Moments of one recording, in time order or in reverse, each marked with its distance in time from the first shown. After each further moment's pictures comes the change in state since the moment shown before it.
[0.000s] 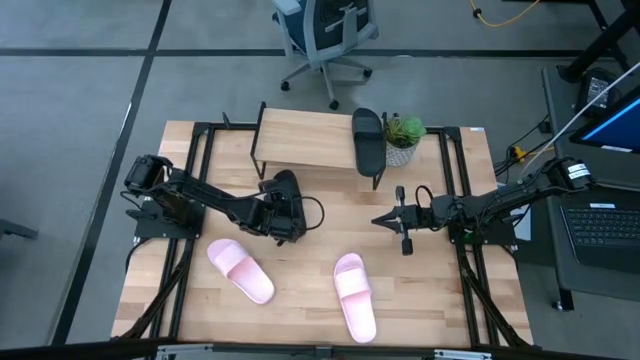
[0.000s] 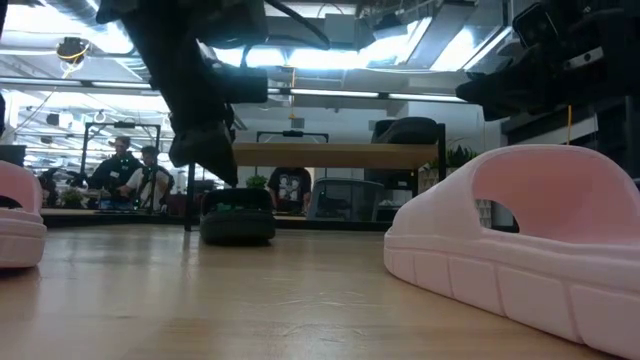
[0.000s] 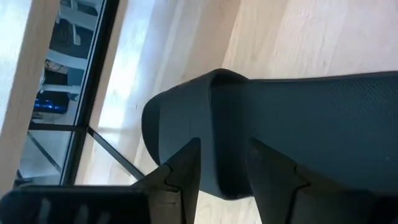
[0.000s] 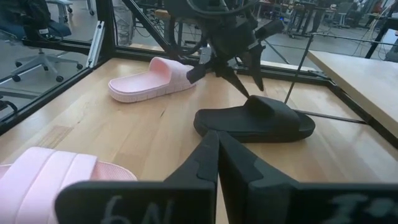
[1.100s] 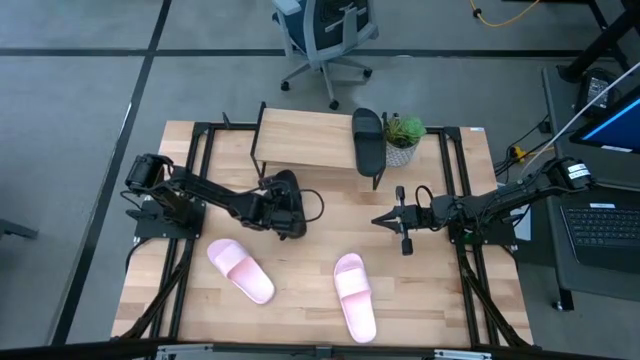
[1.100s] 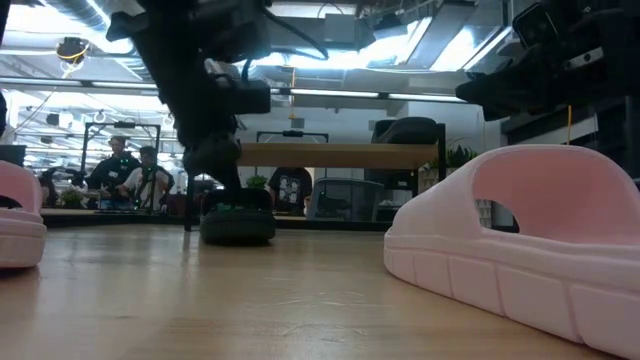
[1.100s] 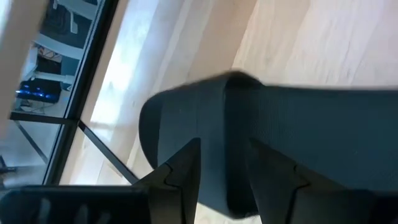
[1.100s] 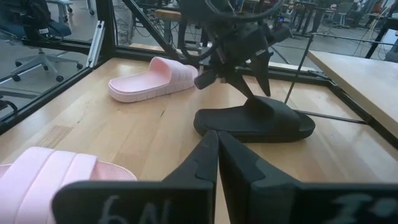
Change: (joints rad) left arm 0.055 0.000 -0.050 0.094 0.015 -0.002; right arm 0.000 0.000 0.000 0.000 0.000 -0.001
